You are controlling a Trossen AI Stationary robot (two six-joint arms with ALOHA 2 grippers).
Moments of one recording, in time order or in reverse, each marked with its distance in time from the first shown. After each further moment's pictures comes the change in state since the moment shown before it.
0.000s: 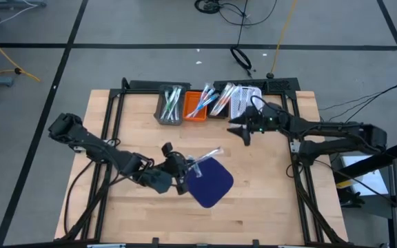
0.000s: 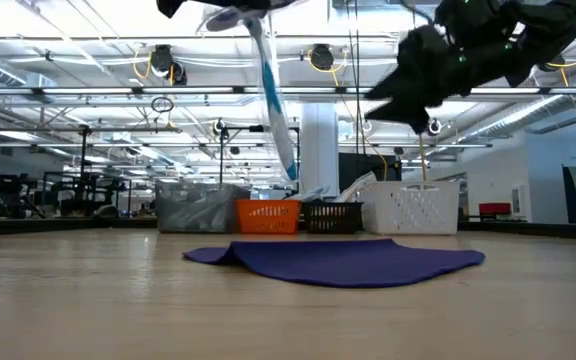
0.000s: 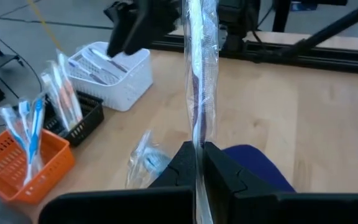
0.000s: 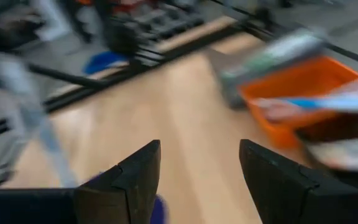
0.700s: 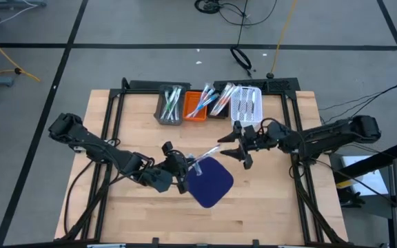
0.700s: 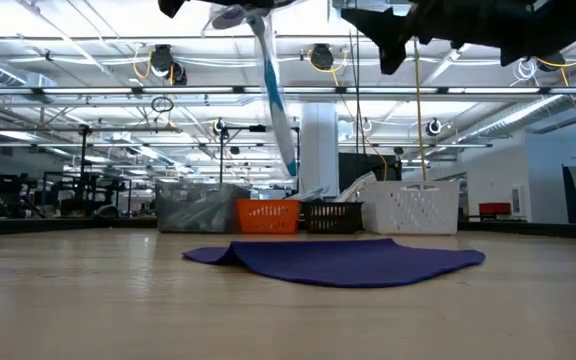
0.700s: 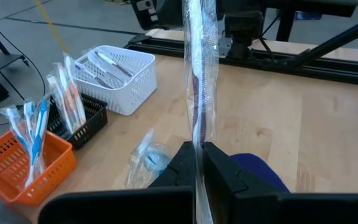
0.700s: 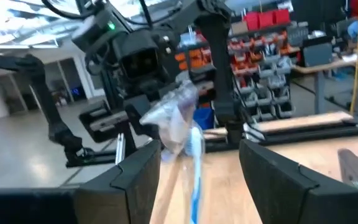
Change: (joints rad) left arm 0.011 0.000 0.000 0.026 -0.018 -0.007; right arm 0.381 0.111 0.000 0.534 0.068 -0.023
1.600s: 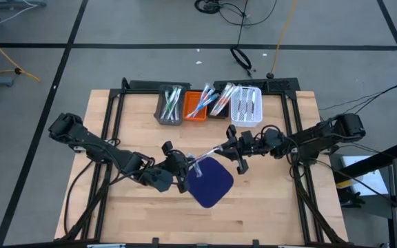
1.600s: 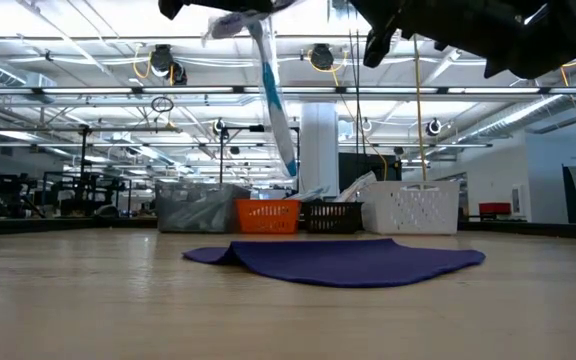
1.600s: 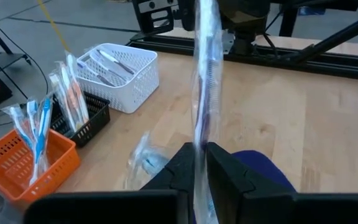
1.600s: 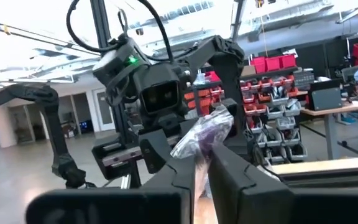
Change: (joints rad) left arm 0.001 0.000 0.000 -0.012 0.001 0.004; right arm 0.069 0.245 0.000 0.442 0.081 -0.022
